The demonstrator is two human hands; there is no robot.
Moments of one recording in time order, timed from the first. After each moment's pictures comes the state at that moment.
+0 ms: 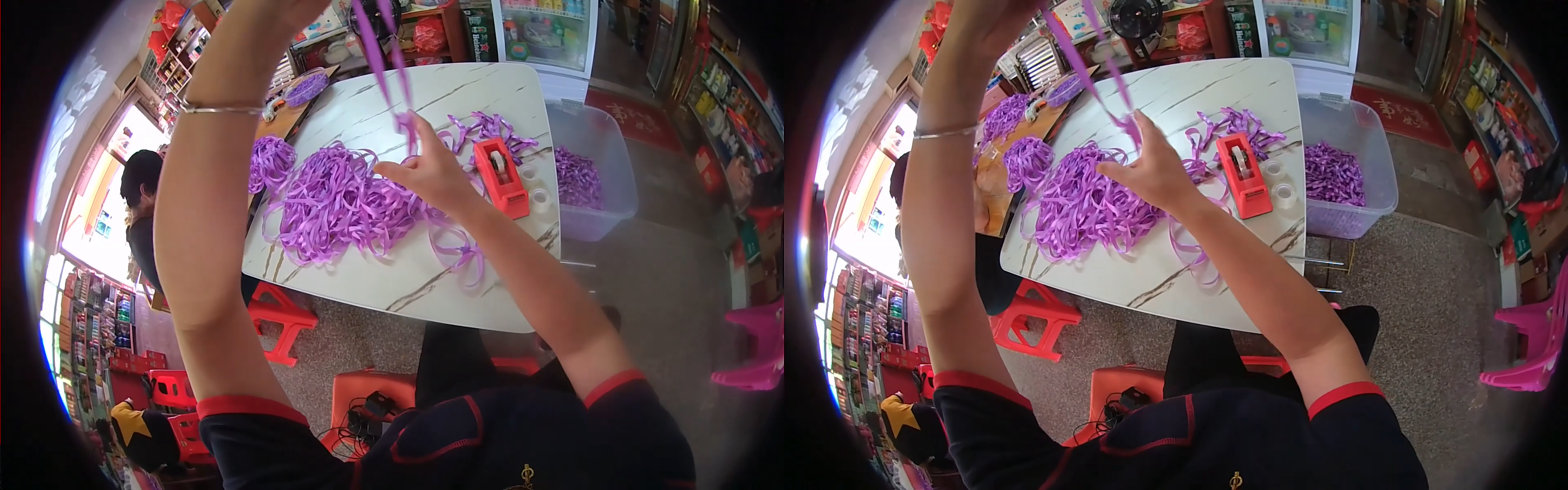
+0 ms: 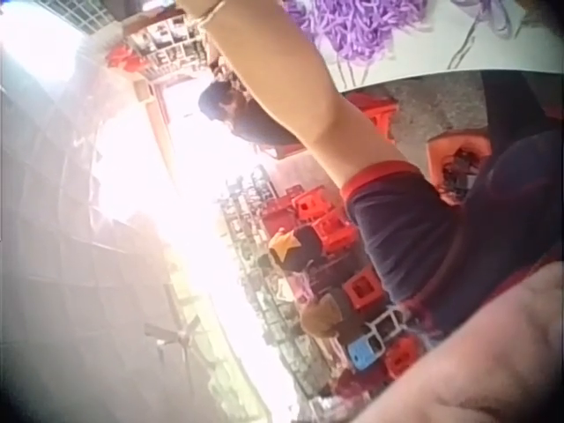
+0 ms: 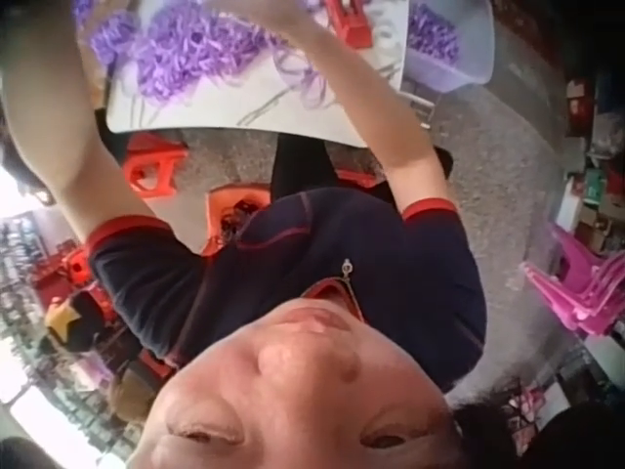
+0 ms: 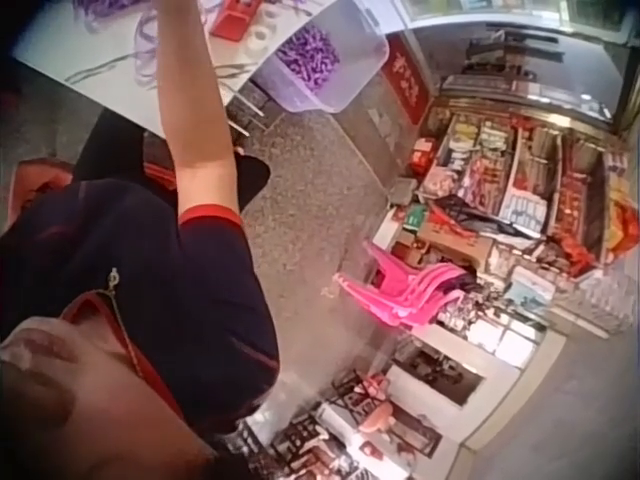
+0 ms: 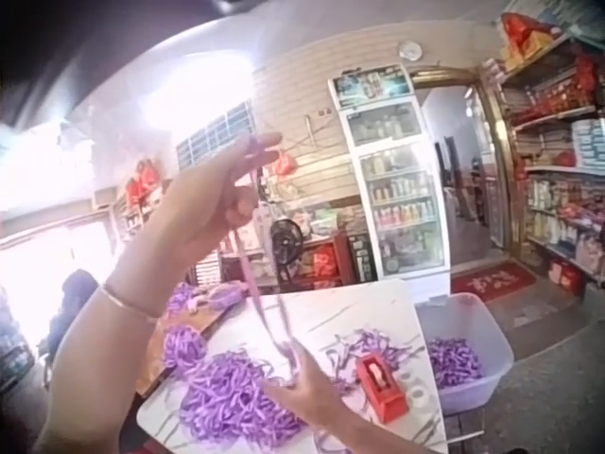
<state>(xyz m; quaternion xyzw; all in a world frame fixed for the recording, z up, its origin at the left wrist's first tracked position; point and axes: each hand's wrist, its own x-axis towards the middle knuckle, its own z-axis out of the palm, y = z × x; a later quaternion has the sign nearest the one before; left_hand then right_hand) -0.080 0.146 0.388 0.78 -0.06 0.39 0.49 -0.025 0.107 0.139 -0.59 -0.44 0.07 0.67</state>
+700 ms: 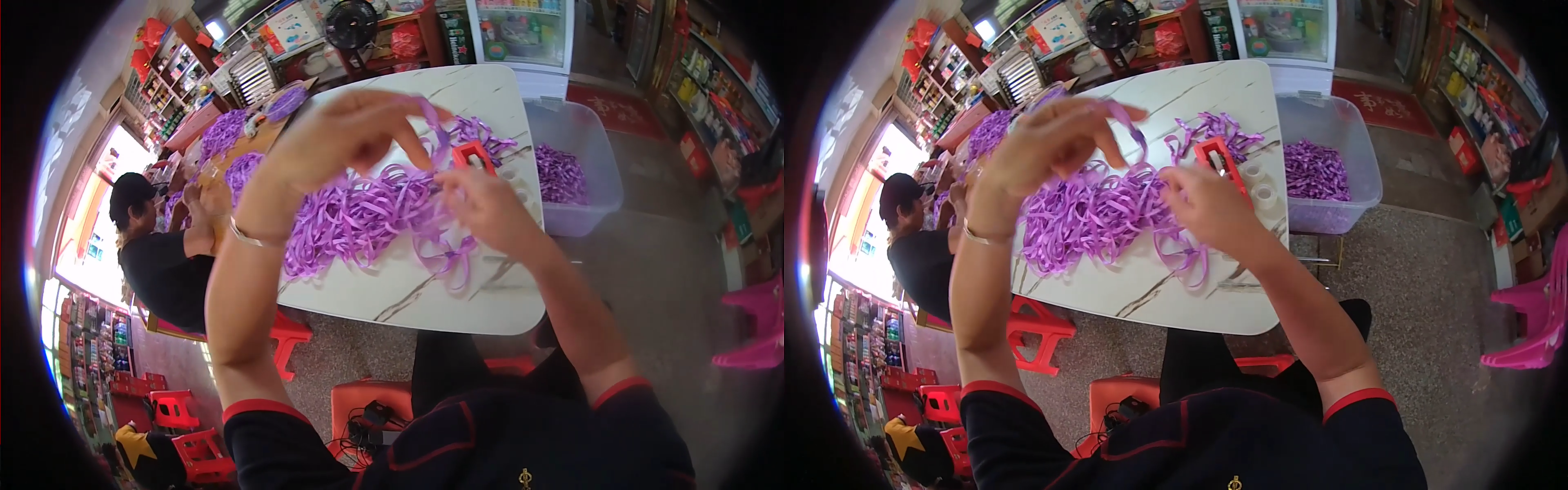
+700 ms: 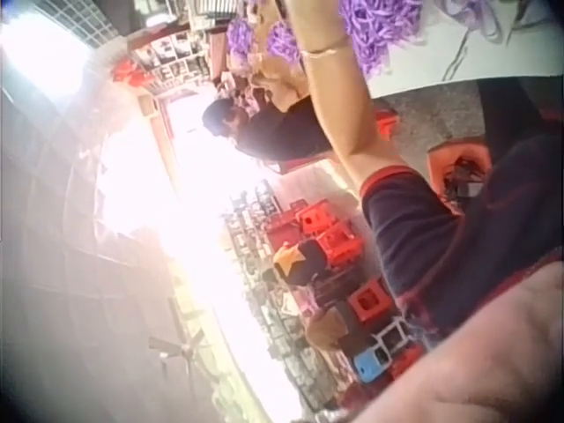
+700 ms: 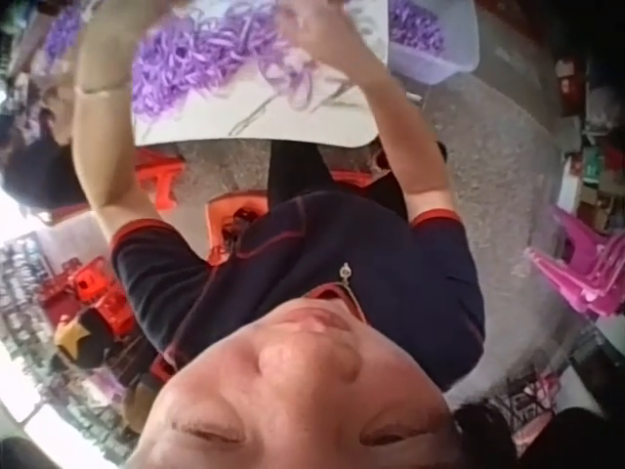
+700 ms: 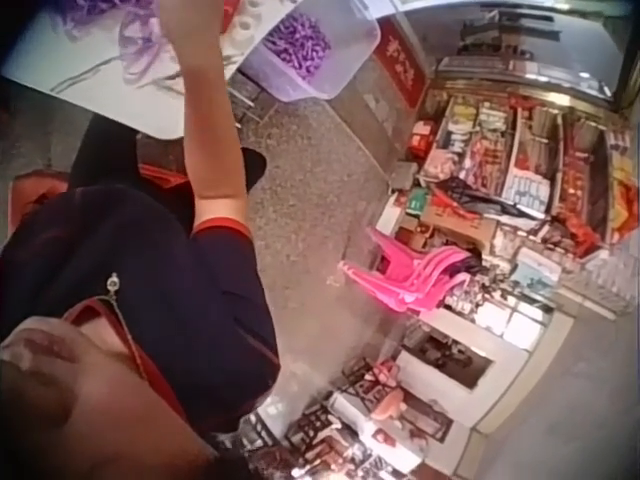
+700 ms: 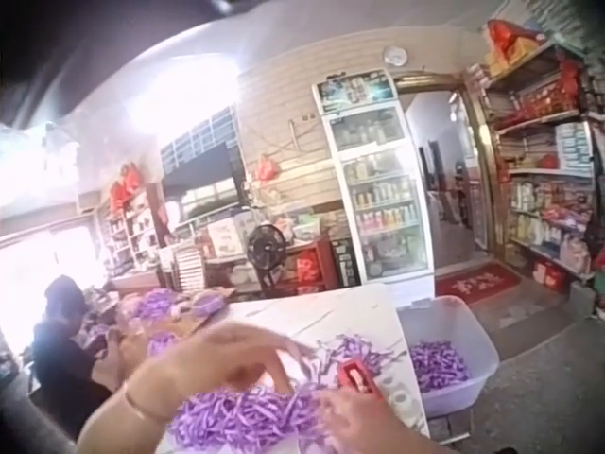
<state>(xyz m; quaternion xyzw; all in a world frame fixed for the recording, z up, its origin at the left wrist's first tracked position) -0.103 0.162 0.286 0.86 -0.08 0.02 0.50 -0.002 0.005 0.124 -0.71 -0.49 0.06 0.50</state>
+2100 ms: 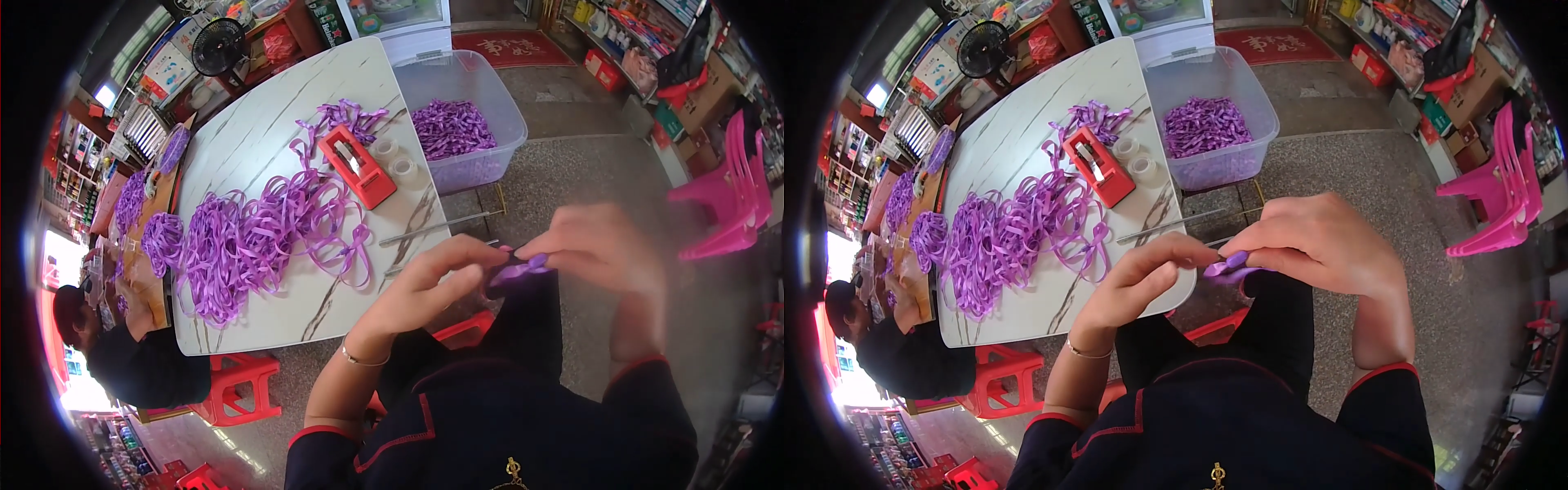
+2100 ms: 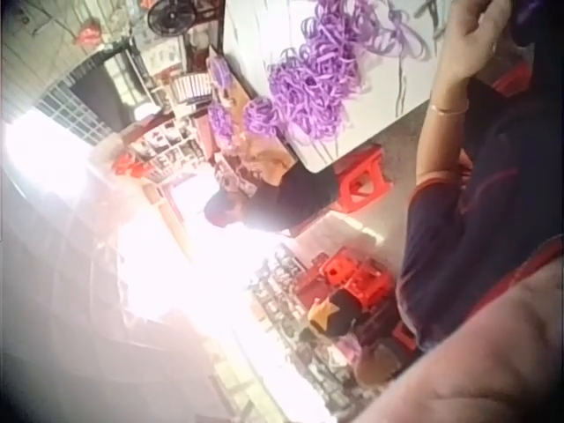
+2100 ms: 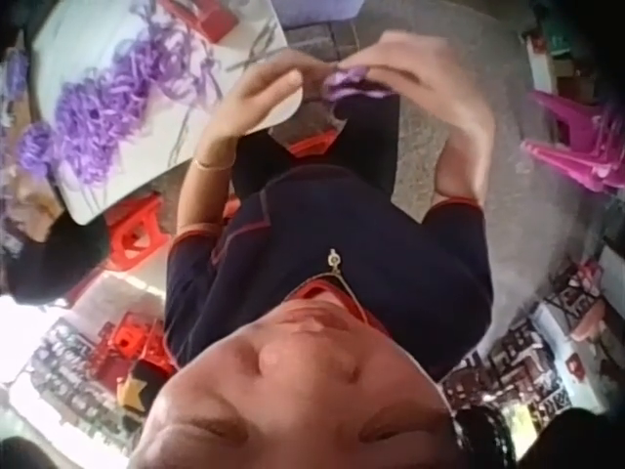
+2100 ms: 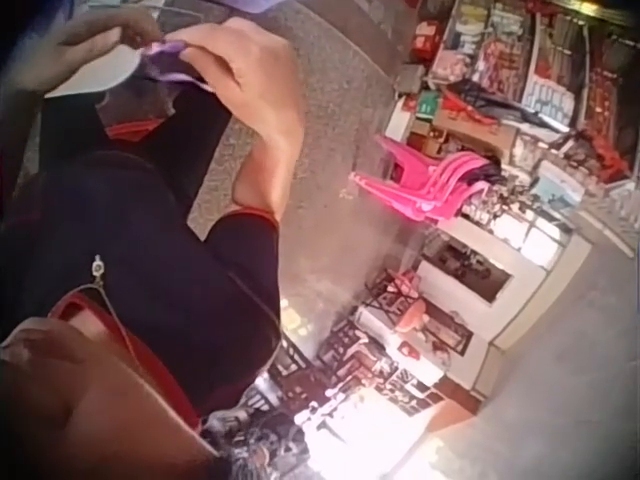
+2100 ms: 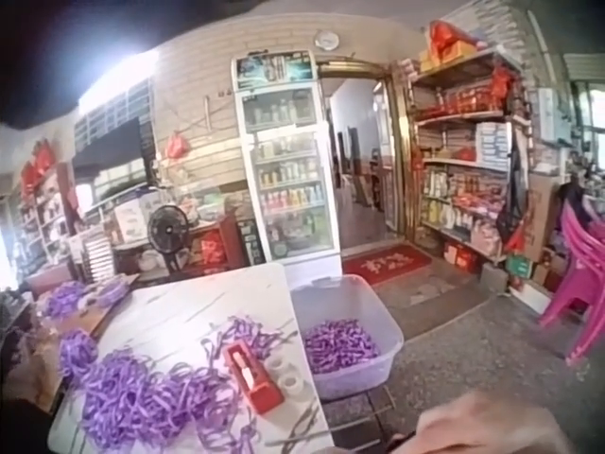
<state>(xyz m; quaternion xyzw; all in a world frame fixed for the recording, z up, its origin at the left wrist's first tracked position) -0.092 0.000 0.115 0.67 -0.21 -0.10 0.71 -0.015 -0.230 0.184 -0.77 -0.52 0.07 0.36</state>
